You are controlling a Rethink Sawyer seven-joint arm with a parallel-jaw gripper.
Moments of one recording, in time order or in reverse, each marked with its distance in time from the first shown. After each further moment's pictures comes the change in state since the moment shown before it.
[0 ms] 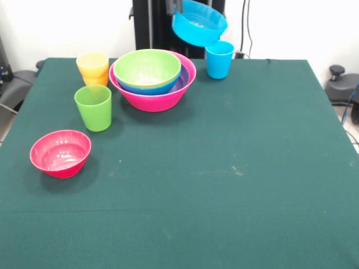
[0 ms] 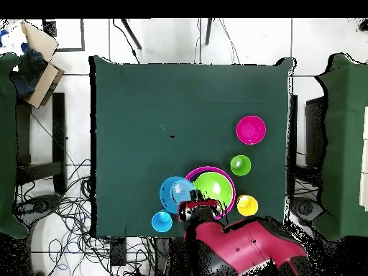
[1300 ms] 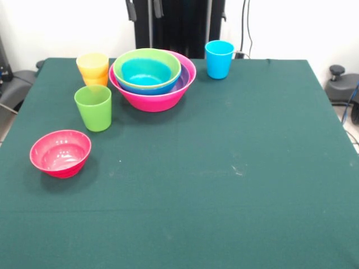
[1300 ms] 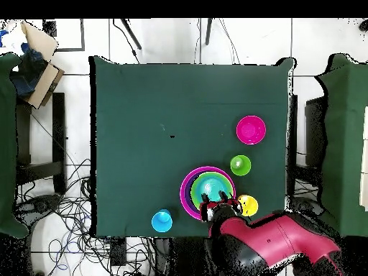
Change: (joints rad) arm -0.238 0.122 0.215 -0.037 -0.026 0.176 -0.109
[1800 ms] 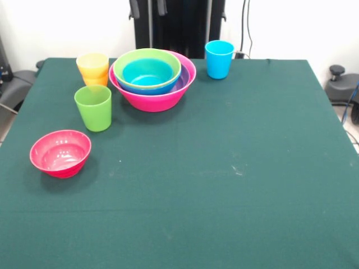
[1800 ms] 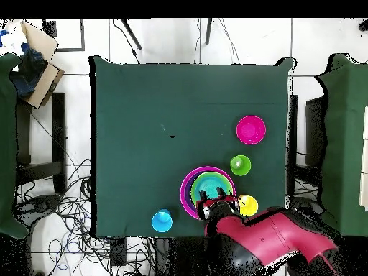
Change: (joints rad) arm 0.014 -0.047 0.048 0.000 0.000 0.000 0.000
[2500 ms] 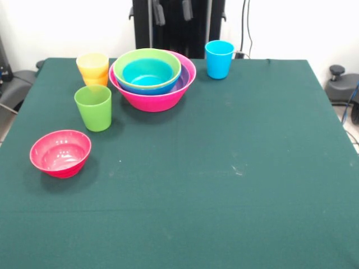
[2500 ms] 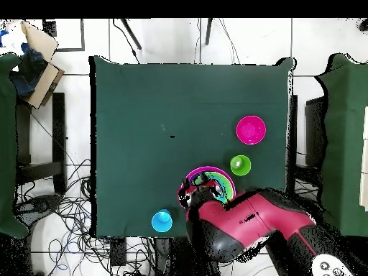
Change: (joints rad) arm 0.119 0.045 -0.005 -0.086 -0.017 0.013 0.000
